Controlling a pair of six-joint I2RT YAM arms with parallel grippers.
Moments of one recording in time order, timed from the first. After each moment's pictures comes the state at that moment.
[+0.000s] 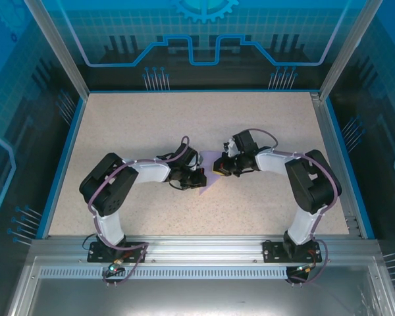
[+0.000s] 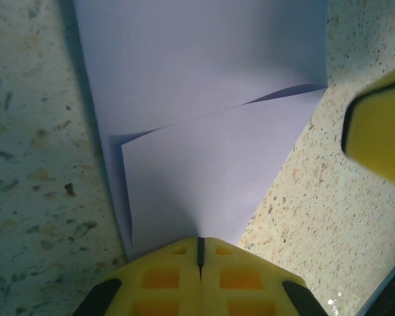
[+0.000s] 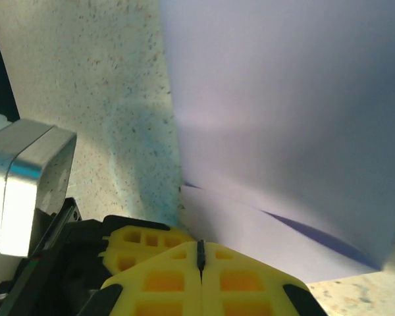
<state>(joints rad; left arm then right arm) -0.61 1.83 0.93 -0.16 0.44 -0.73 0.44 1.78 0.94 -0.17 -0.63 0.74</state>
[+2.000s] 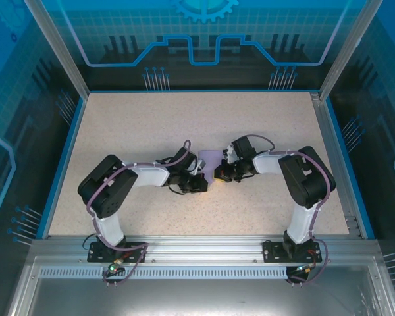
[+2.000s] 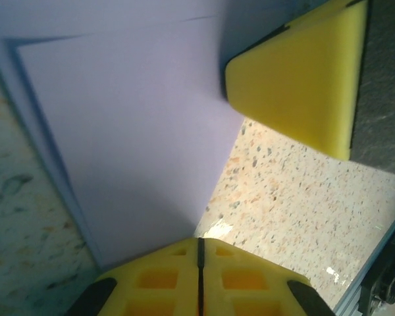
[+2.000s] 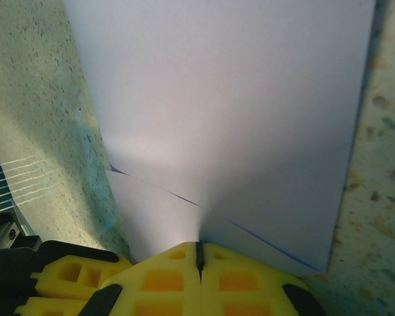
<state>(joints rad) -0.63 1.80 0.86 -0.11 0.51 -0.67 0.43 1.86 0.89 -0.14 -0.62 0.67</state>
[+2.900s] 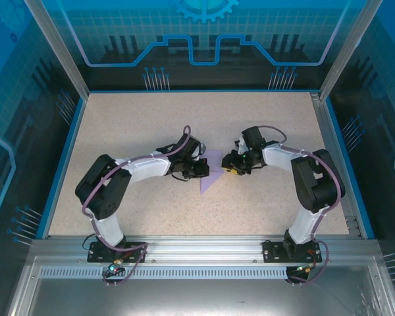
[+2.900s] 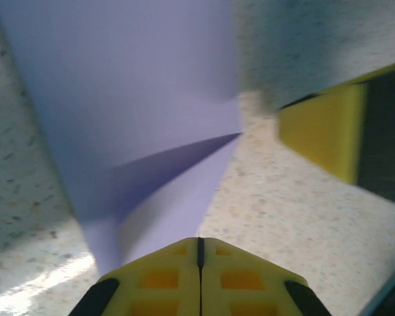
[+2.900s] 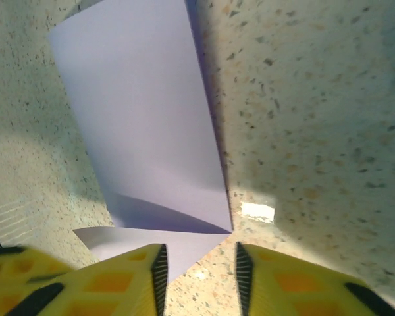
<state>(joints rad) -0.61 1.80 1.06 -0.26 0.36 -0.68 0.33 1.78 0.98 -0.36 -0.53 0.65</state>
